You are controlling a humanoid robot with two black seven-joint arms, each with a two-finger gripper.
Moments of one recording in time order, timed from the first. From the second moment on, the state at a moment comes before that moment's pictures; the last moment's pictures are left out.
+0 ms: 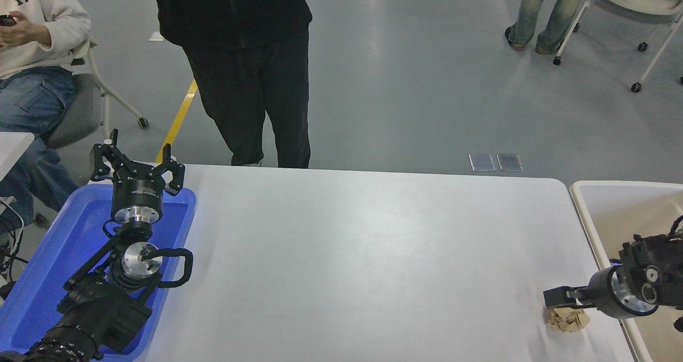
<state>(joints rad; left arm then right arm) -0.52 0.14 -1.18 -0.59 0.09 -0.33 -0.56 1.18 -0.69 -0.89 1.18 -0.82 0.12 -0.02</state>
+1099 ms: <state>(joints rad) -0.52 0.14 -1.18 -0.59 0.09 -0.33 -0.56 1.15 -0.68 -0.88 1.15 -0.82 0.07 0.01</state>
